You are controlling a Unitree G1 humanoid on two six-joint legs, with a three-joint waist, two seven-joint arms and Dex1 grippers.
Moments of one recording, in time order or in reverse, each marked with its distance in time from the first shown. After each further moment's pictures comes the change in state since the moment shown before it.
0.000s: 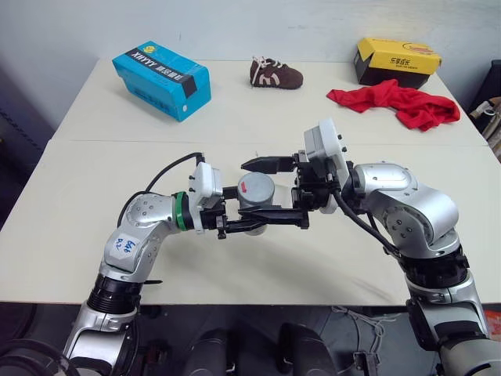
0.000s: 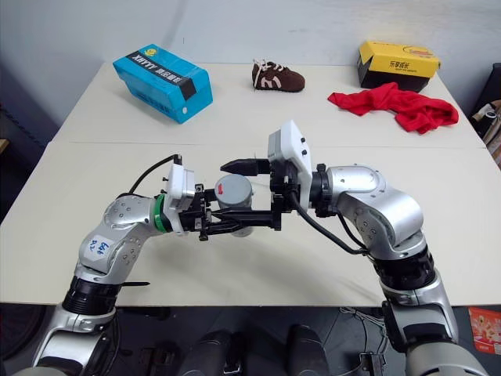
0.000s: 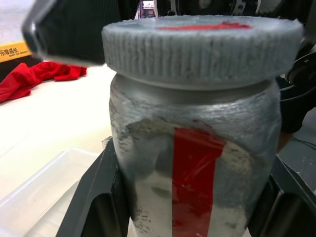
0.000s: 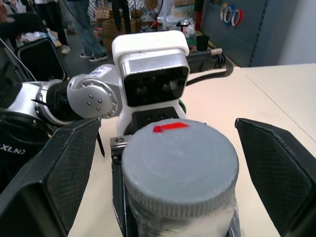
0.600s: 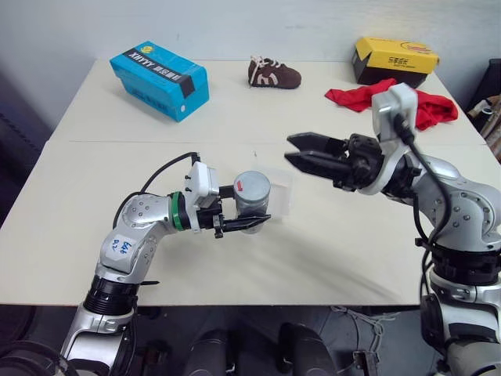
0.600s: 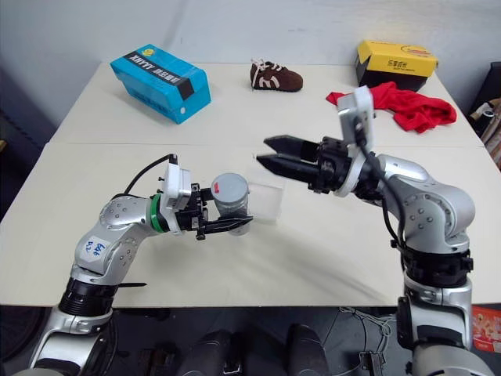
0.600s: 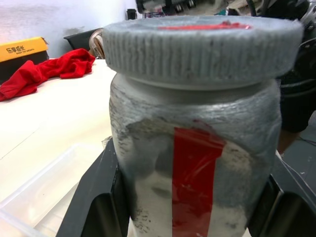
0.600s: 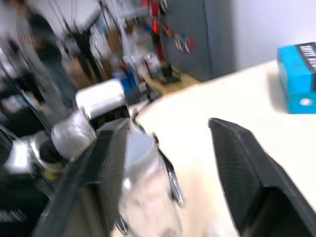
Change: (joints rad) left arm 0.014 0.016 0.013 -0.007 -0.001 -0.001 0.010; right arm 0.032 -0.062 -0.227 0.036 0.209 0.130 -0.071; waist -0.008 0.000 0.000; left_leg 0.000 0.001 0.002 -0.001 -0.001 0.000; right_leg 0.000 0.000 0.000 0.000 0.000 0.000
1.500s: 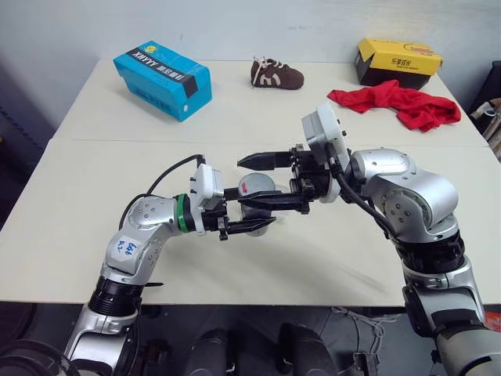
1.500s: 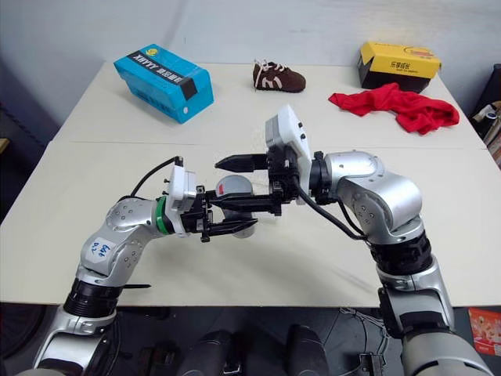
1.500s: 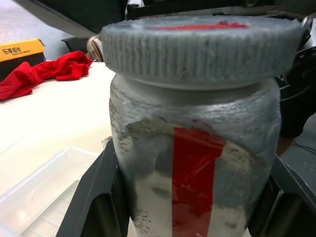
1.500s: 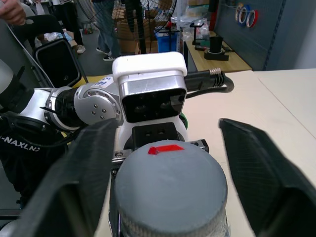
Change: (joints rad) left arm 0.004 -0.020 -0.022 -0.002 -0.002 0.001 0.018; right arm -0.122 0.074 0.226 0.054 -0.196 -0.085 0.146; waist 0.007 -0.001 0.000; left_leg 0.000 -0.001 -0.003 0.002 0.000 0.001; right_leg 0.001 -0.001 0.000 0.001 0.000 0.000
